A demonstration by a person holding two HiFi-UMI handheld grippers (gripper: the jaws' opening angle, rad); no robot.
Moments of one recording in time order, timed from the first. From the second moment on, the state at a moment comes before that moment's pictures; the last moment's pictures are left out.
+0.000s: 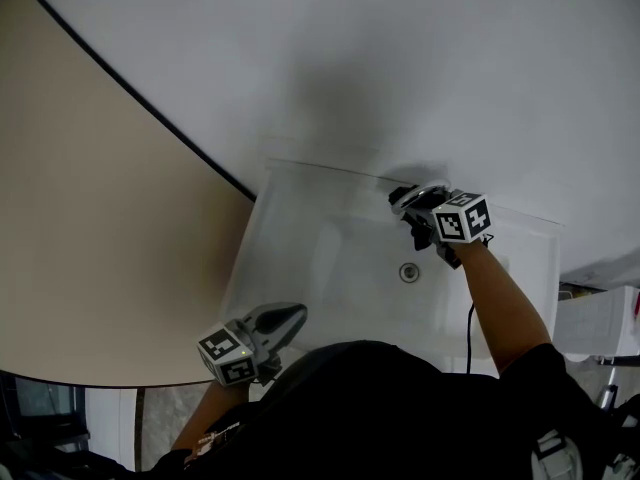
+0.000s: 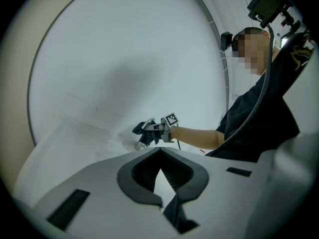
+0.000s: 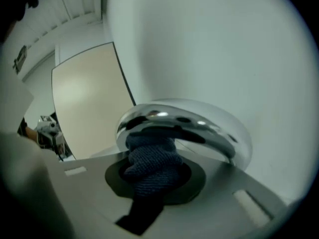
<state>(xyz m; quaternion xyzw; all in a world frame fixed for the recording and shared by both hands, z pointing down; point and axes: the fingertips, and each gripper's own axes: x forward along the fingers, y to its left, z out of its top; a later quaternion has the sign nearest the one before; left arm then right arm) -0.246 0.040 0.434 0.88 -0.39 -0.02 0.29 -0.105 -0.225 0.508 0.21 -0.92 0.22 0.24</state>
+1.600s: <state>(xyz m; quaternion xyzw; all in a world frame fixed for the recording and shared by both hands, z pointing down) -0.228 0.043 0.438 0.87 -0.38 0.00 0.31 0.009 -0.314 0.558 0.33 -0.78 0.52 -0.07</state>
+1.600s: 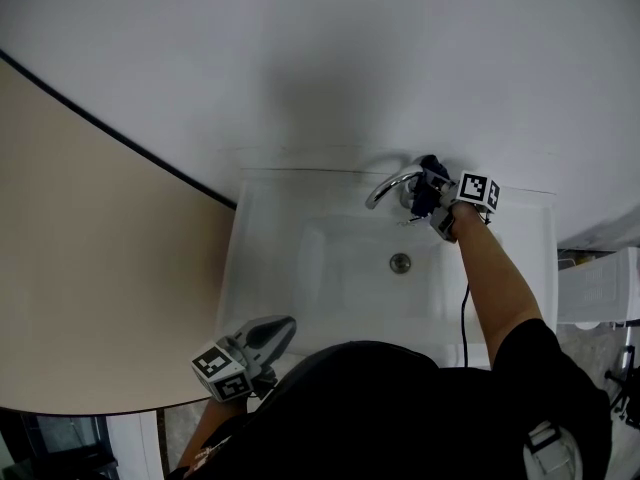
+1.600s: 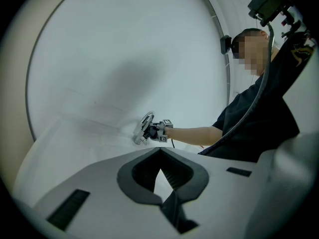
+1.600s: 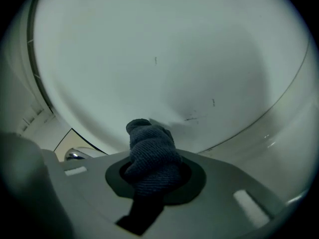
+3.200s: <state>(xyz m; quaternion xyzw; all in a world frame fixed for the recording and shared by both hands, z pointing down) -0.195 0.033 0.439 0.88 -0.36 0.03 0.31 -0.082 -0.152 0.579 0.21 -0.88 -0.01 0.42</state>
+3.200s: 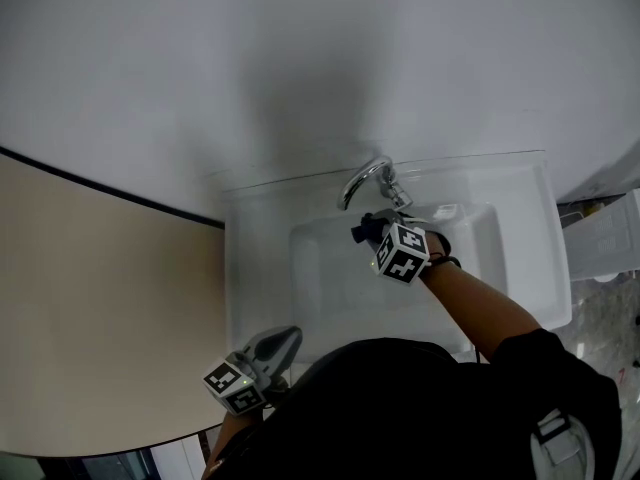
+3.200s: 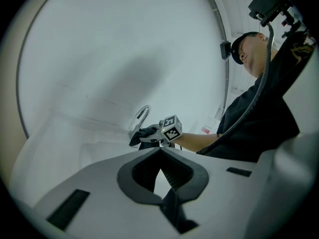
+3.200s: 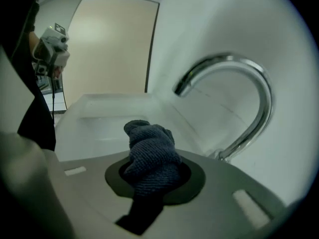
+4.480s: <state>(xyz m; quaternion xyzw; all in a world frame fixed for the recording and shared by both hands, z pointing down) -0.227 0.051 0.459 0.86 -0.38 0.04 0.33 0.056 -0.248 0.664 0.28 -0.78 0.50 0.27</state>
